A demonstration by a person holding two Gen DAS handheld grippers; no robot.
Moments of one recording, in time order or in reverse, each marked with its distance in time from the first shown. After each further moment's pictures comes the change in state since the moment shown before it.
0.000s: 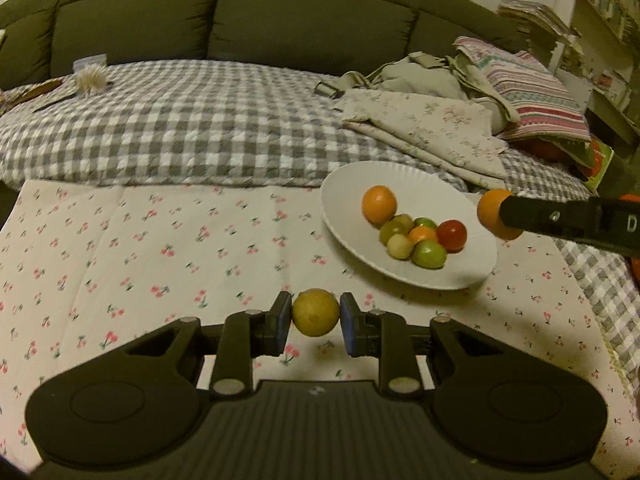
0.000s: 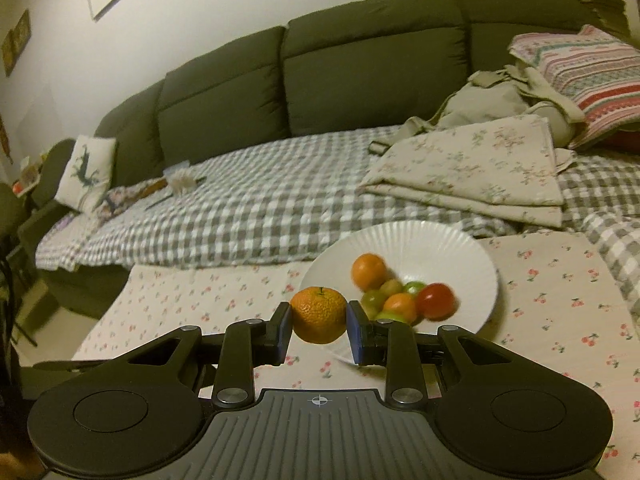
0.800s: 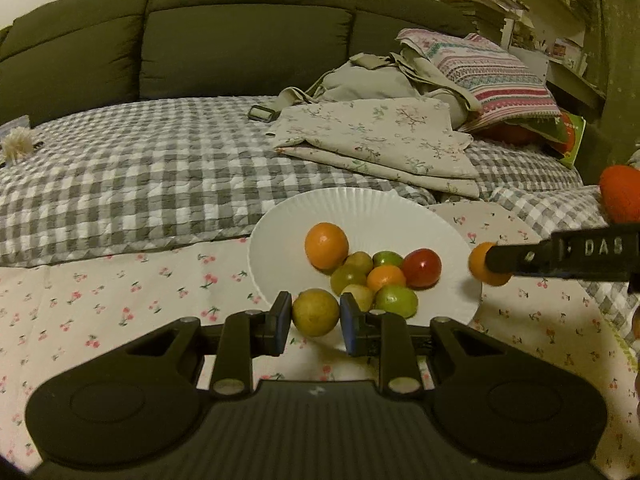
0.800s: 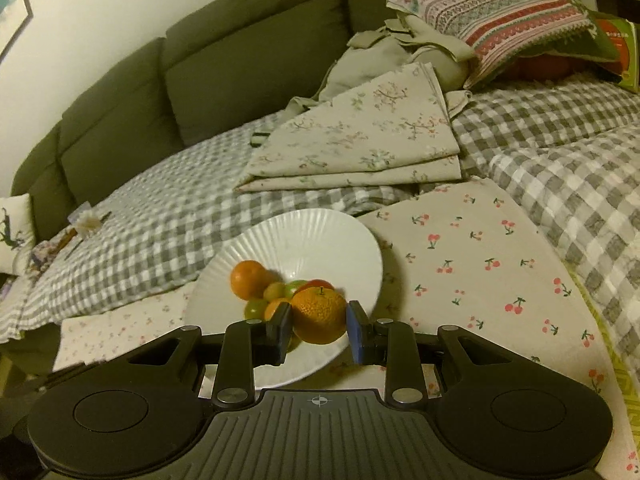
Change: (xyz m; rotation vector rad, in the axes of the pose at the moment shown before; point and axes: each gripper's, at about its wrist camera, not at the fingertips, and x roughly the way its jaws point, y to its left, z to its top) left arm 0.059 -0.042 0.031 0.161 -0.054 -0.079; right arm 0.027 -0.079 0.000 0.233 0.050 -0.186
